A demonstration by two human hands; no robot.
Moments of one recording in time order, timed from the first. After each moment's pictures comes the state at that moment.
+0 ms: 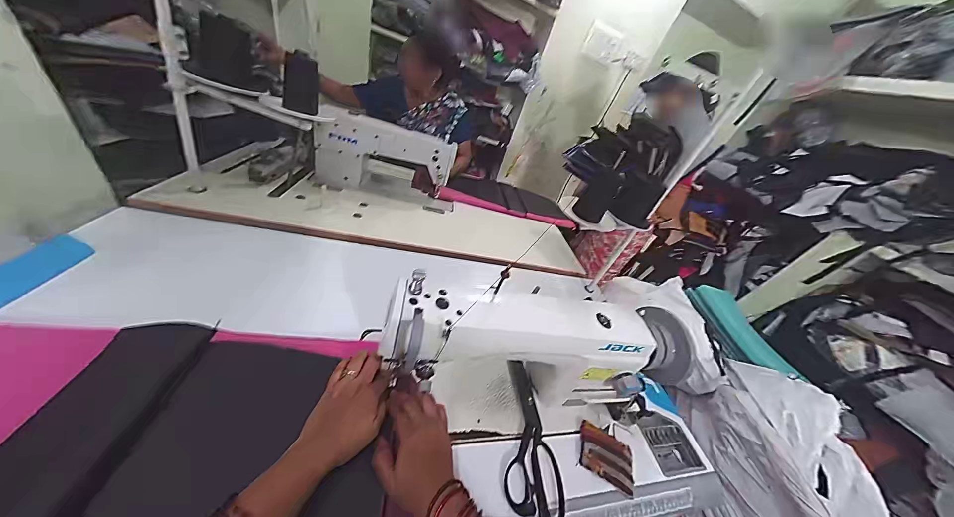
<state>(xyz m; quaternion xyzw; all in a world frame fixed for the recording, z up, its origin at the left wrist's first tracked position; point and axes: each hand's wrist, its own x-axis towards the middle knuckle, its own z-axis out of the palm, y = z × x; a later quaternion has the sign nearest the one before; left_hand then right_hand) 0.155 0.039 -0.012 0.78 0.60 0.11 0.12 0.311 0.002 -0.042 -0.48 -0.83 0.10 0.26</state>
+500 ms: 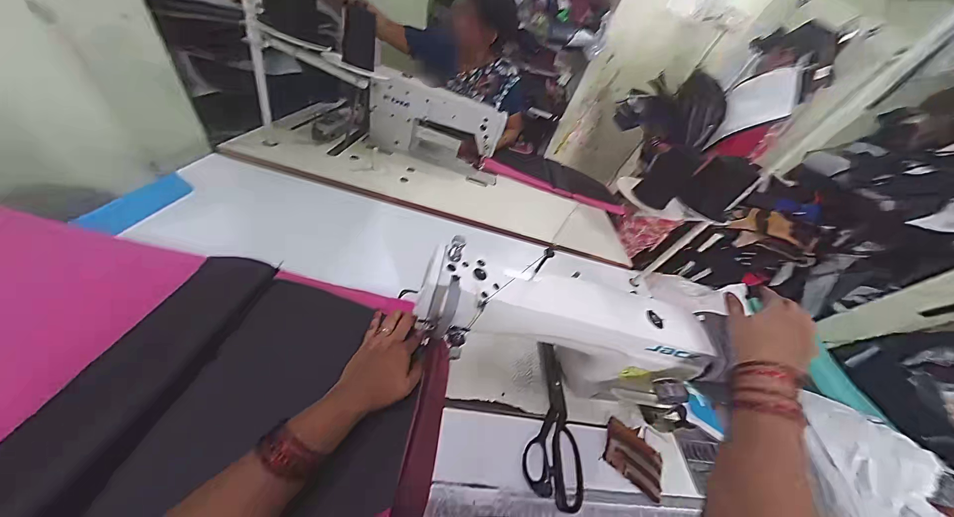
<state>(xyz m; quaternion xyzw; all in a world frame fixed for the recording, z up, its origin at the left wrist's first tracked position) 0.155 0.032 -0.011 0.77 0.62 0.10 0.15 0.628 0.102 0.177 -0.81 -0.54 -0.10 0.21</state>
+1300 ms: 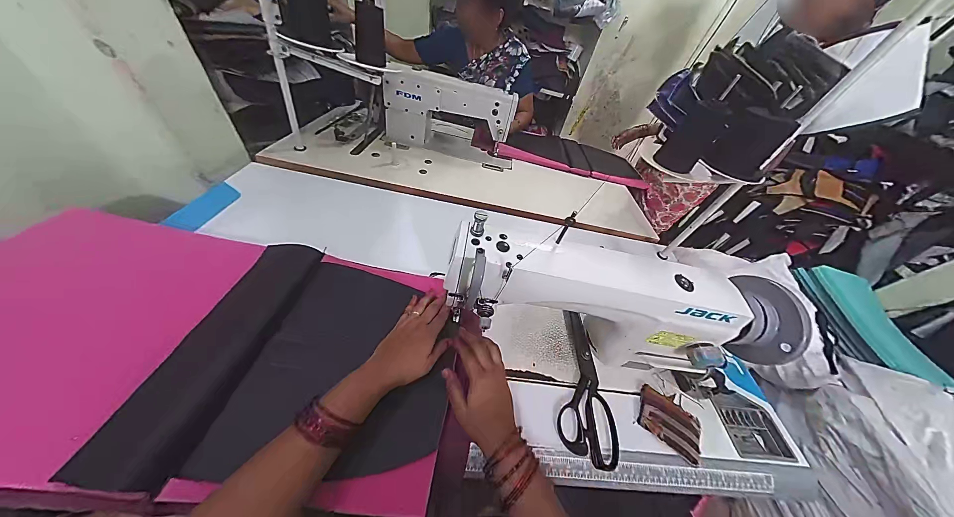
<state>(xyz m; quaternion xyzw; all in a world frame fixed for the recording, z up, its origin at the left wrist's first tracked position) 0.139 0.024 -0.012 0.80 0.56 0.12 0.19 0.319 -0.011 -0.046 -0.45 -0.81 0.13 0.35</state>
